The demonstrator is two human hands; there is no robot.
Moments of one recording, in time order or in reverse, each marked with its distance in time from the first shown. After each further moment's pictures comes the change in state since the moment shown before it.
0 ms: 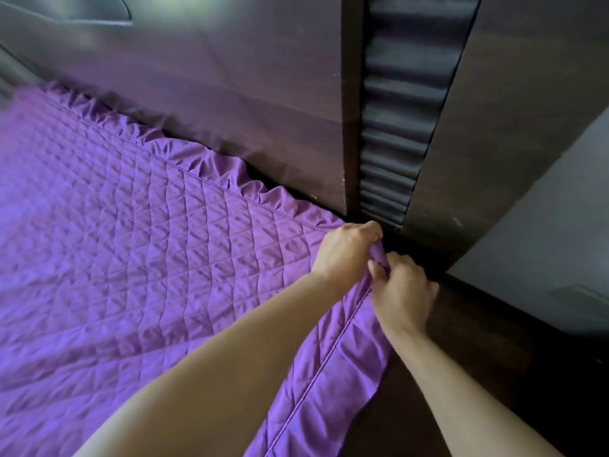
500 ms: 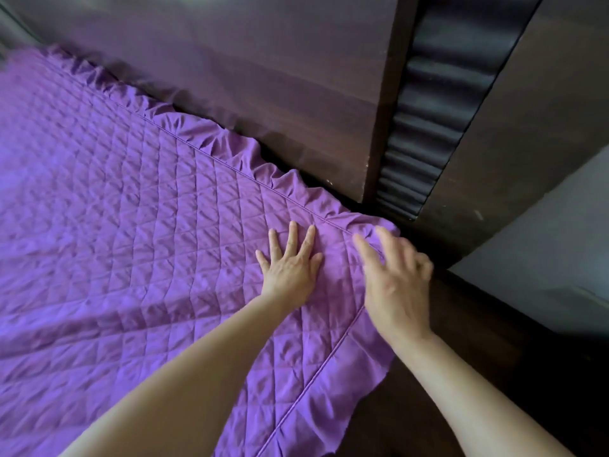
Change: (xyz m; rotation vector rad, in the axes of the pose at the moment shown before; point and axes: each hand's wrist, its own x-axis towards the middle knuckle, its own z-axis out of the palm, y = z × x) left_hand -0.070 -0.088 0.005 0.160 -0.331 -0.500; right_hand -0.022 -0.005 0.006 -0.295 0.033 -0.505
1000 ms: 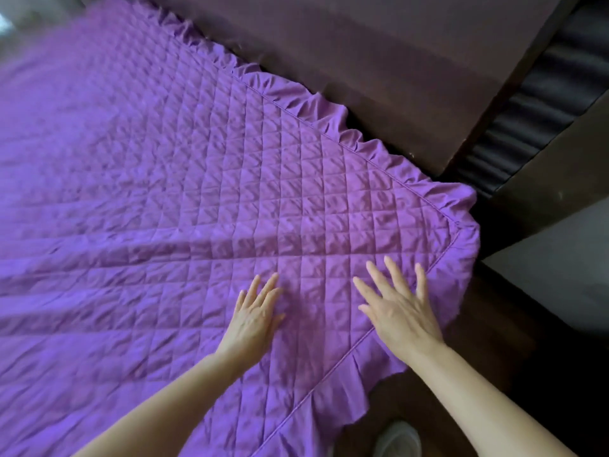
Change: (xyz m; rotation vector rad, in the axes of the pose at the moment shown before) left_hand -0.184 -0.193 0.045 -0.081 0.153 0.114; right_hand -0.092 -0.093 0.008 -0.176 -0.231 -0.404
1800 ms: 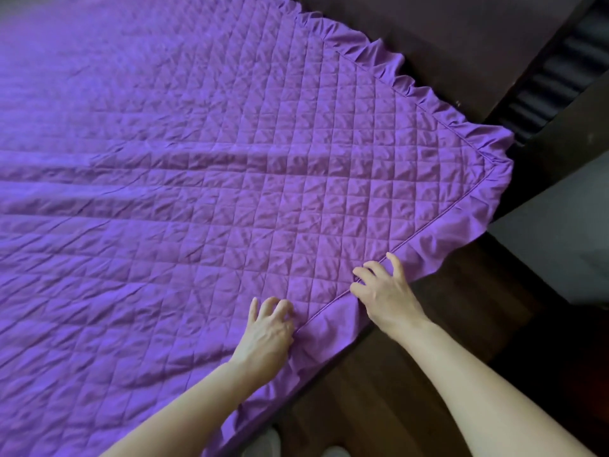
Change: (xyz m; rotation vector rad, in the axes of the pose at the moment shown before) left_hand -0.210 0.000 0.057 0.204 0.073 0.096; right_hand -0.106 -0.124 0.005 -0.172 -0.146 -0.315
